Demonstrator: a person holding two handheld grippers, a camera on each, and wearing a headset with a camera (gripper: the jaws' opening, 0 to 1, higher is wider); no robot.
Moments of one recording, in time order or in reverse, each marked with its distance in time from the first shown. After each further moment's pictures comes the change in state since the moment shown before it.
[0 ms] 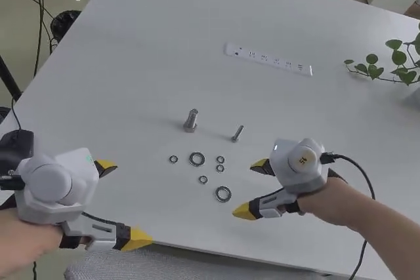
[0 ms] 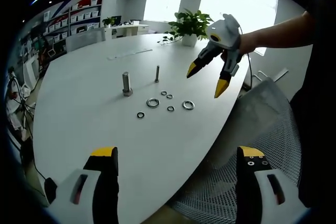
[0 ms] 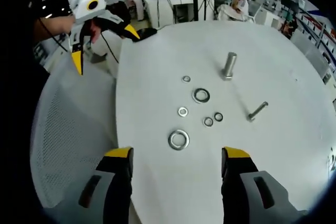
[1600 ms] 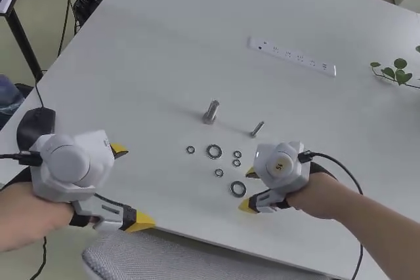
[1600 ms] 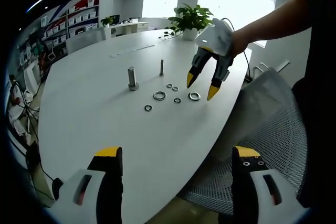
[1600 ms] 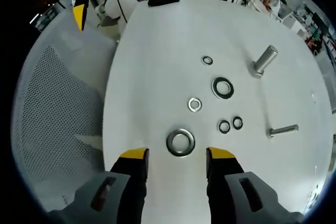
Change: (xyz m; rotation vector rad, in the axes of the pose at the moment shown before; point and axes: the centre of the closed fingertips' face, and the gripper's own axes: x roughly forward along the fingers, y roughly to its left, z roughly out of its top) left arm -0.008 0.017 -0.013 0.044 0.047 0.026; right arm 0.049 0.001 -0.016 -0.219 0.213 0.036
